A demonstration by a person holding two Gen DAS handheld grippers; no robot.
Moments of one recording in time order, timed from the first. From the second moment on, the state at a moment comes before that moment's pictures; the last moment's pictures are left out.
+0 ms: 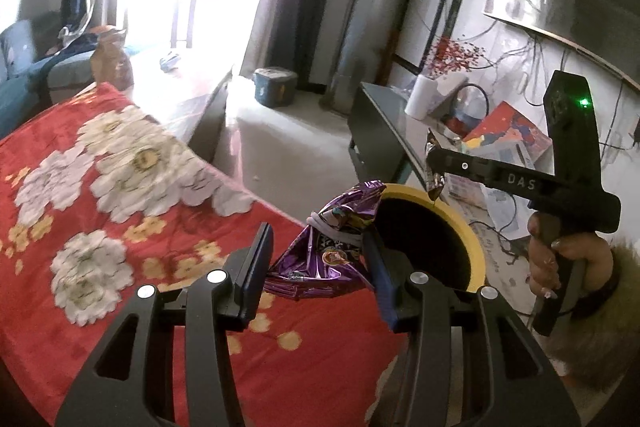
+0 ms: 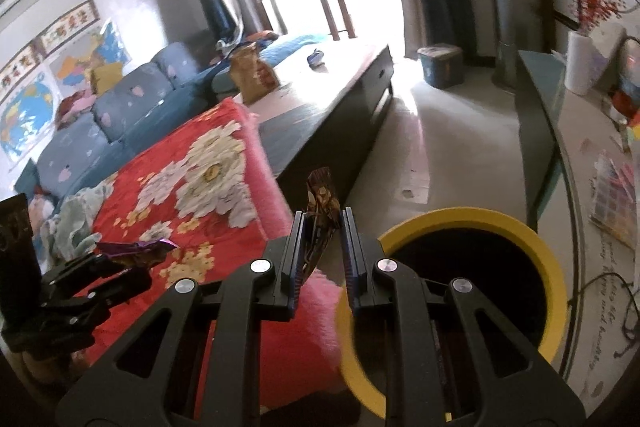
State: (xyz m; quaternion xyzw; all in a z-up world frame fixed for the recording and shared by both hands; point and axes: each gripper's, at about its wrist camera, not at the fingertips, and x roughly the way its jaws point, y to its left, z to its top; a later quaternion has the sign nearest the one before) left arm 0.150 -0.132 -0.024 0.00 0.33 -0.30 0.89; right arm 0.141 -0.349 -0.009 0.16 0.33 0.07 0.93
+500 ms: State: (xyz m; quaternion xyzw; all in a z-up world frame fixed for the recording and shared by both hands) left arm 0.143 -0.191 -0.031 0.03 0.33 -0.34 0.88; right arm 0.124 -0.406 -0.028 0.20 0.33 0.00 0.92
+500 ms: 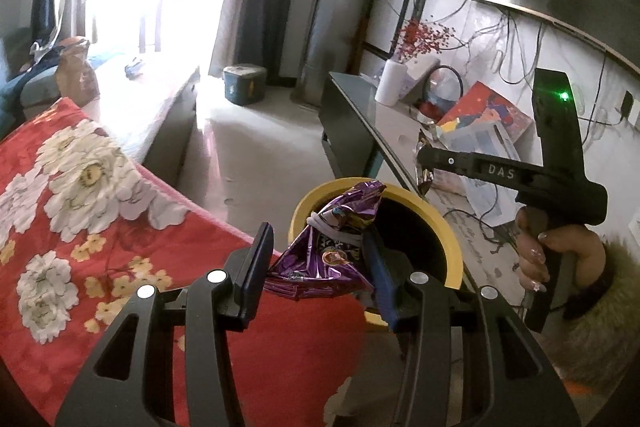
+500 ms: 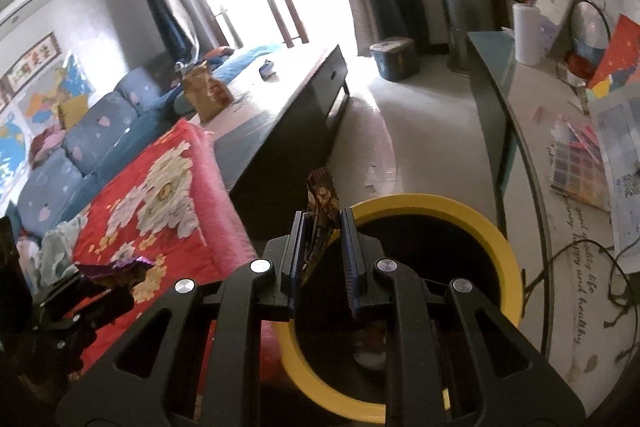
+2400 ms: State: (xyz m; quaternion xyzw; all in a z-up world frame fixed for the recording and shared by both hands) left arm 0.166 -0.324 -0.128 0.08 0.43 -0.40 0.81; right arm 0.115 -0.489 -0.096 0.29 0.37 -0.06 0.88
